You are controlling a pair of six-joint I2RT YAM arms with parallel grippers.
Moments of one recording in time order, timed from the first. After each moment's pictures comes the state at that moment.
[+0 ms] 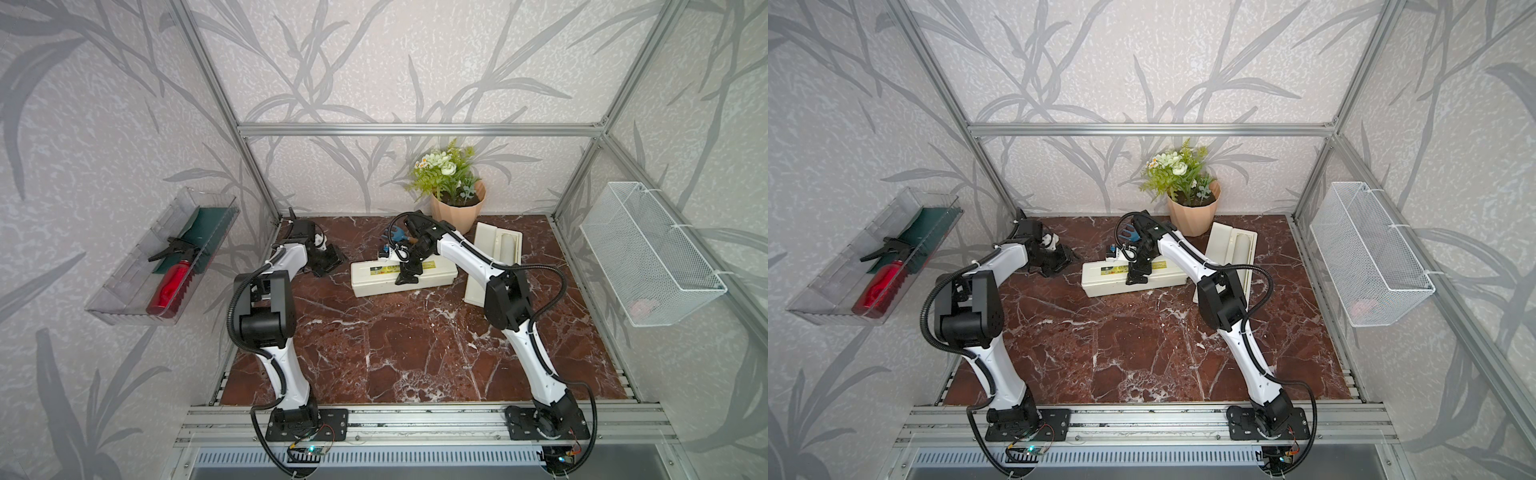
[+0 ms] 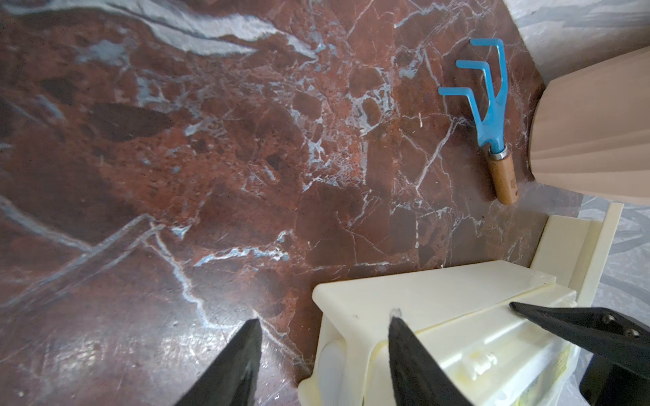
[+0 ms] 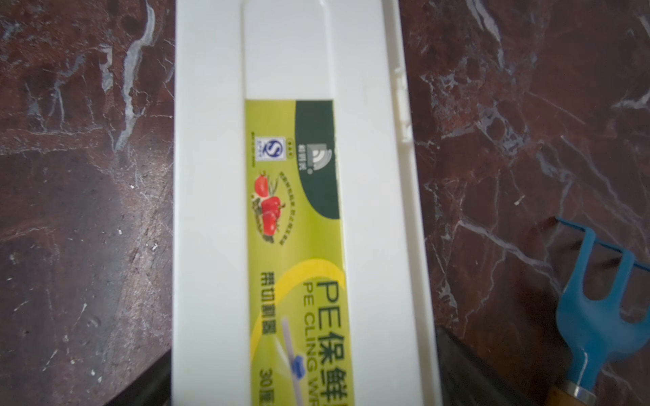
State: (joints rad) left arm 0.11 1.93 1.39 -0.57 0.47 -0.42; right arm 0.61 2.47 2.29 -0.96 -0.45 -0.95
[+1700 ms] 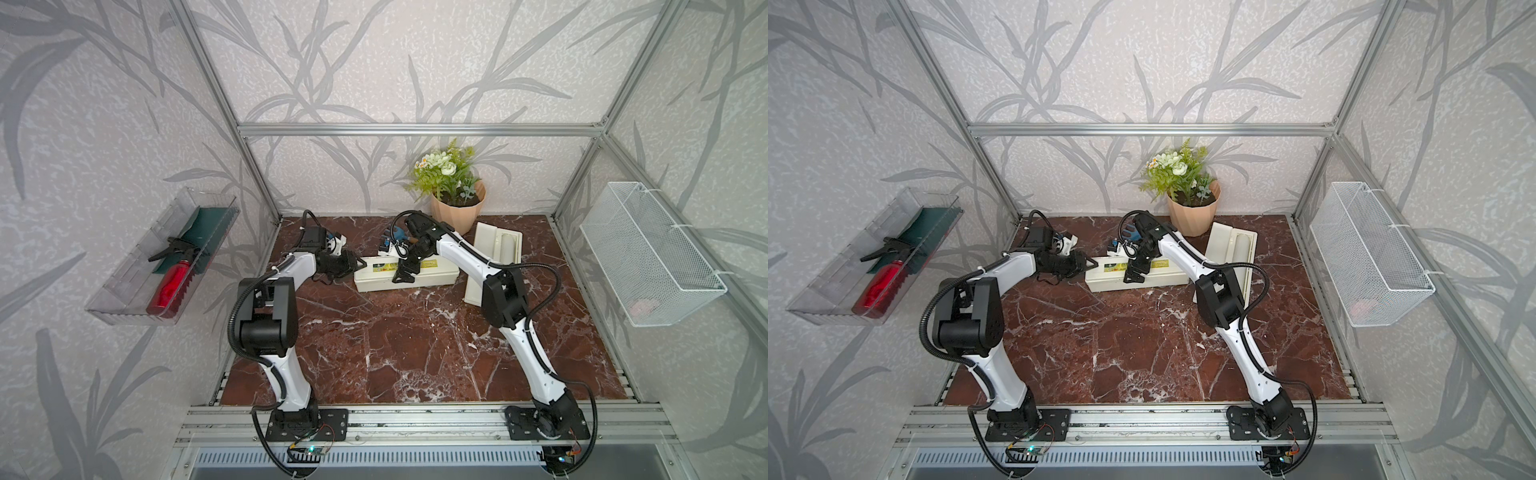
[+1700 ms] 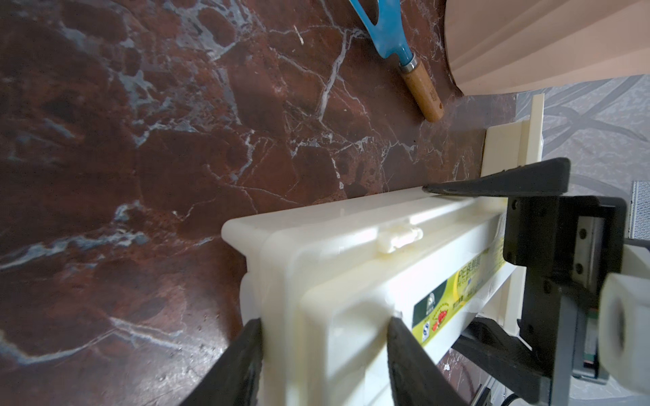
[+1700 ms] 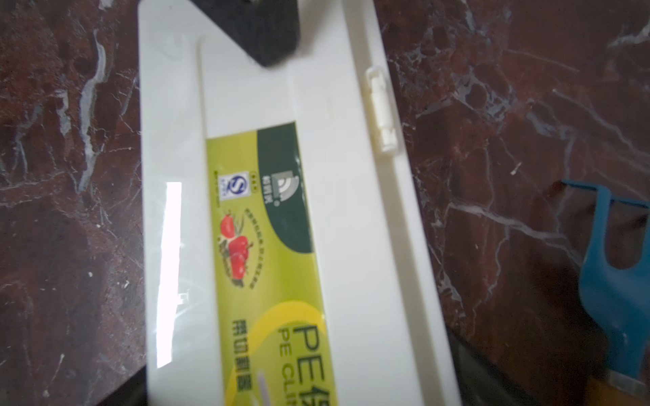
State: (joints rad) left arm 0.02 1.86 1.25 -0.45 0.63 -0.31; right arm 0.57 2.52 2.33 -0.92 -0.51 -0.72
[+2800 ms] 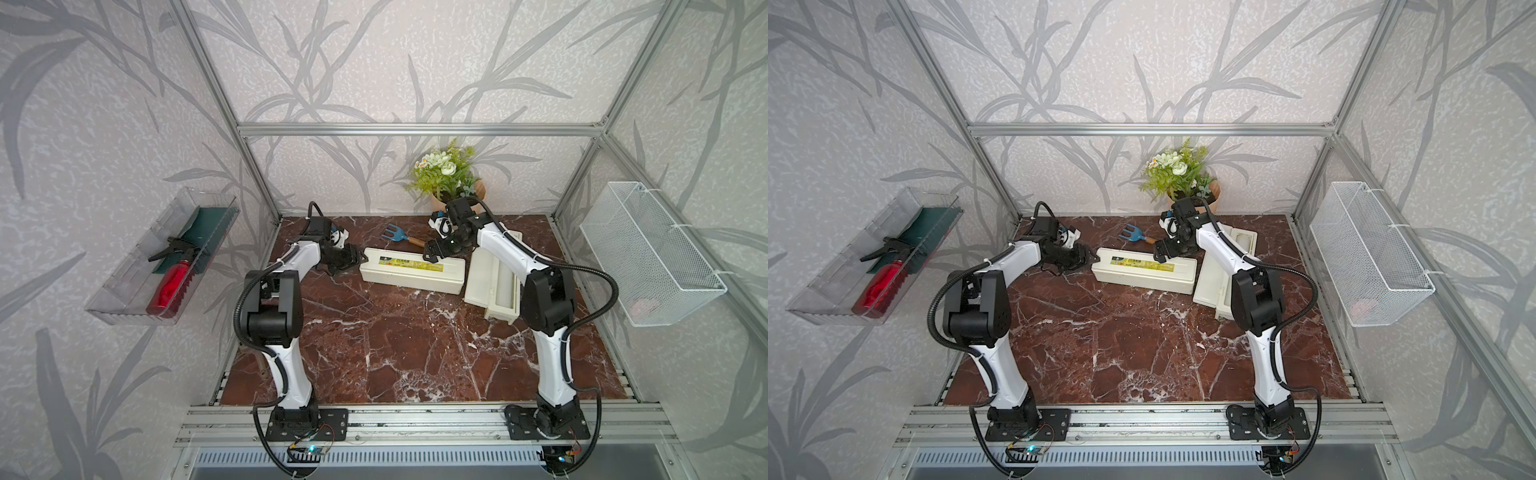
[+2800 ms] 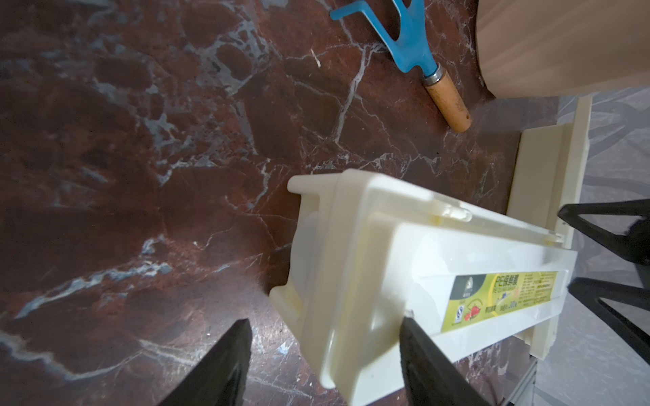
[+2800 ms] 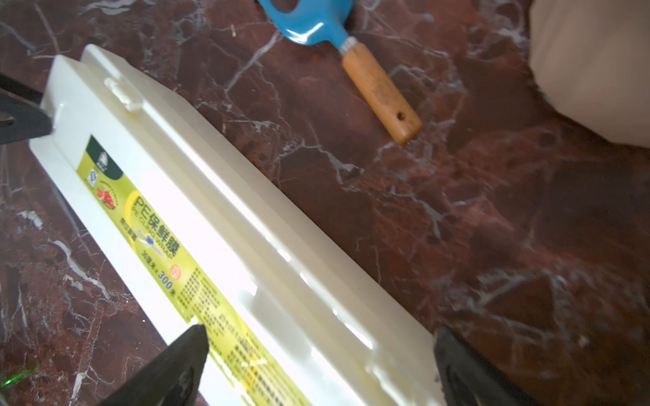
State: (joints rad) left arm -0.02 1.95 1.45 -0.60 0.54 -0.26; right arm 0.42 2.13 1.93 -0.89 -0.24 0.07
